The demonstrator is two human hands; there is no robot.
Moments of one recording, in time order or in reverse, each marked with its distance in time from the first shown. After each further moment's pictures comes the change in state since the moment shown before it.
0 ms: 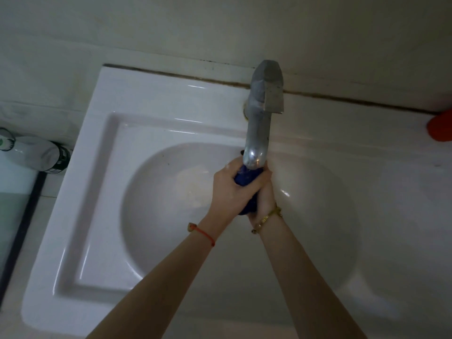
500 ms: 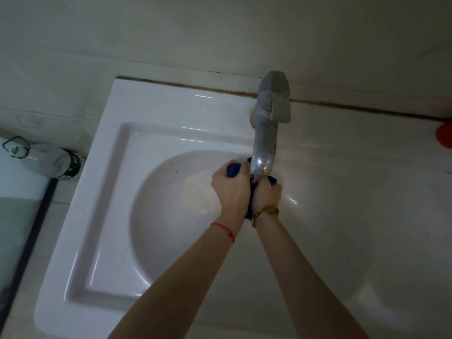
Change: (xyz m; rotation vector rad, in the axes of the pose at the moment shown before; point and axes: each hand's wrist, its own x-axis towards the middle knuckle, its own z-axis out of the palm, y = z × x) left_hand 0.020 0.012 0.012 -0.244 0.331 -0.152; right_hand 0.011 -0.002 0.017 -0.251 0.353 -0.220
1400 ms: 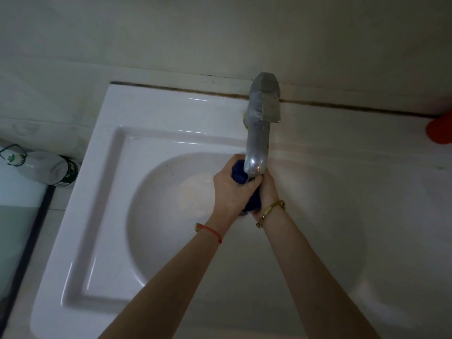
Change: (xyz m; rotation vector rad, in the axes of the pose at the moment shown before) left_hand 0.000 -0.006 -0.009 0.329 -0.238 0.259; right_hand 0.015 -0.004 -0.008 0.183 -0.260 0.285
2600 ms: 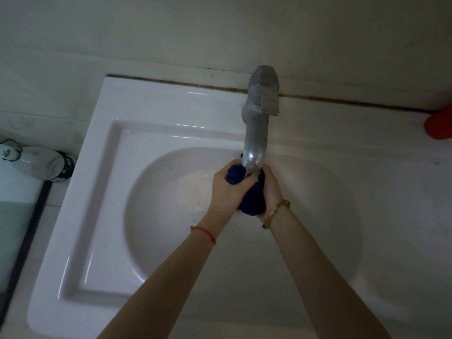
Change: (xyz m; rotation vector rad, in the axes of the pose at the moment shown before) left_hand -0.008 -0.005 -0.009 -0.117 -0.099 -0.216; right_hand -0.011 -0.006 -0.013 0.025 -0.137 0.112
